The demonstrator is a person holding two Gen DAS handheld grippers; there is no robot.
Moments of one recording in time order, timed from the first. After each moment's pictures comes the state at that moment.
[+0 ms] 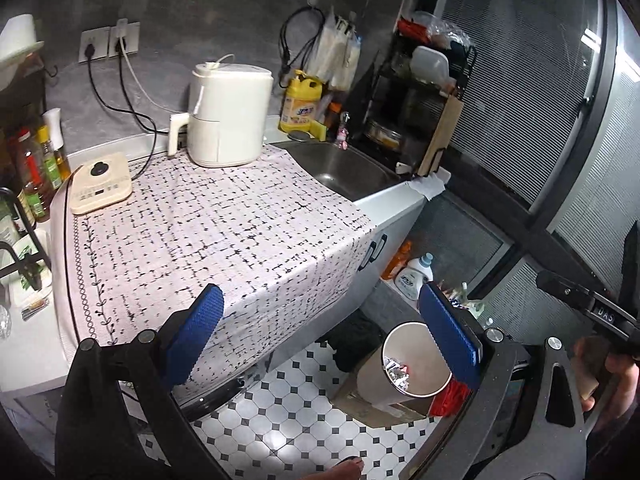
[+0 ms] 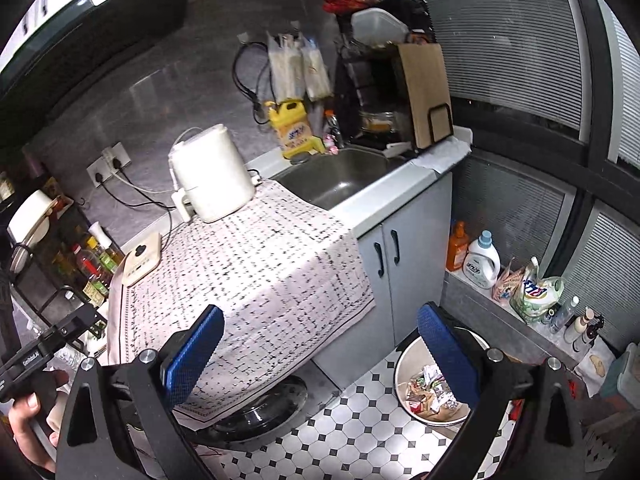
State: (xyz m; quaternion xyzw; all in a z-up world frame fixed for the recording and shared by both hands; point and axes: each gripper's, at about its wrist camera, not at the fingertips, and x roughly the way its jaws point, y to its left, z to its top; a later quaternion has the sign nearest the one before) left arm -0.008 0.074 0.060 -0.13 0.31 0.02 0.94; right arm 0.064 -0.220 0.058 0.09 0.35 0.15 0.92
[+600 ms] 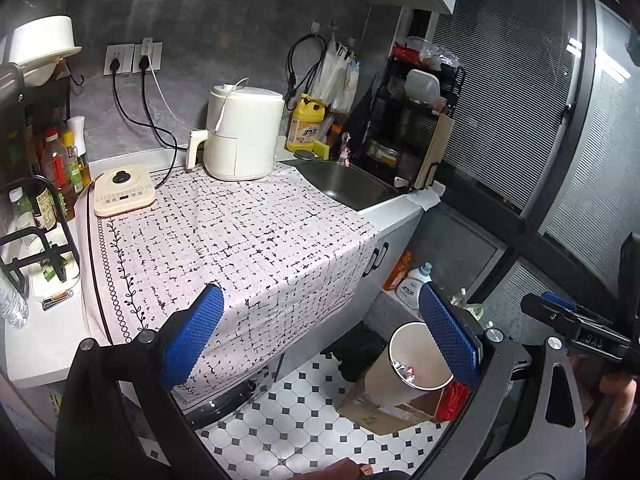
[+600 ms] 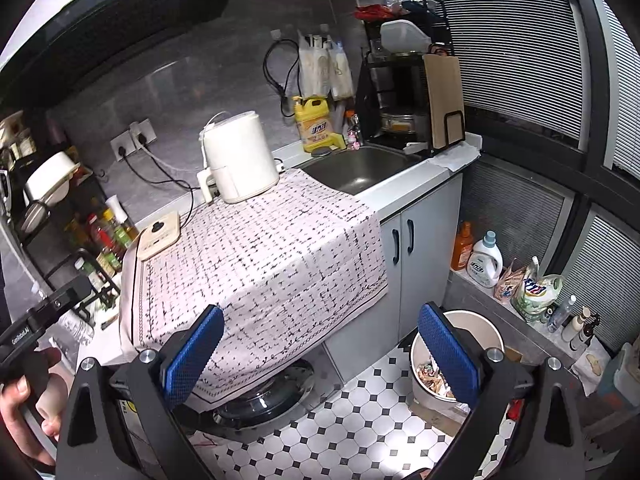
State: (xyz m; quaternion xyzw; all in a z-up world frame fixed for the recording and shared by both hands) left arm -0.084 0.090 0.056 -0.13 0.27 0.02 0.95; right arm -0.020 -0.174 0.048 0.06 0.33 0.16 0.93
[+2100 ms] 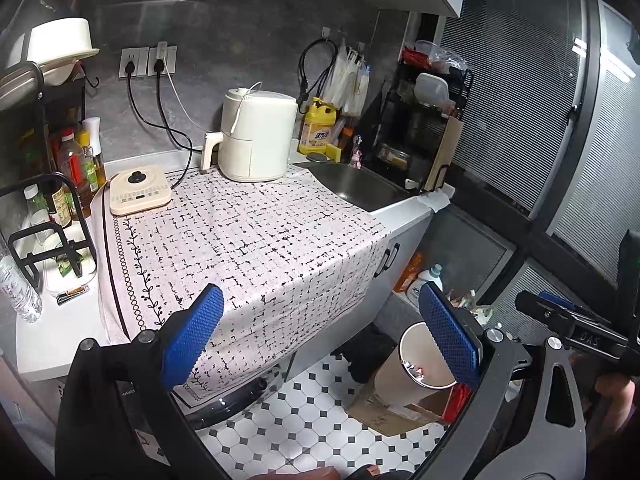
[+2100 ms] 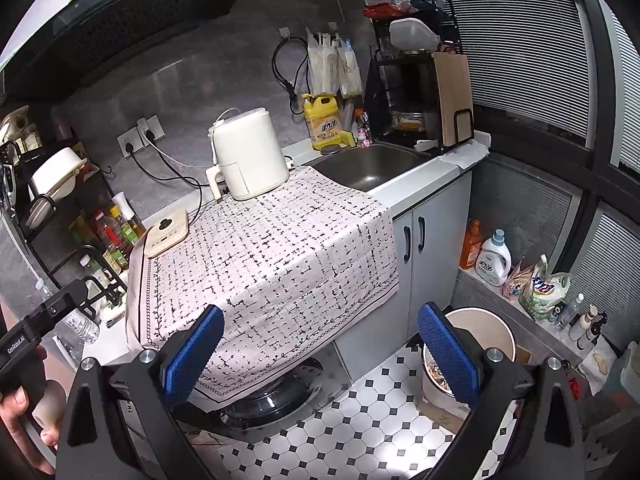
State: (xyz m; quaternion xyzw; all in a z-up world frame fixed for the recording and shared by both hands) left arm -0.101 0.094 0.059 -0.12 0.27 0.04 0.96; right arm -0.021 -0.159 0.041 0.06 0.33 0.17 0.93
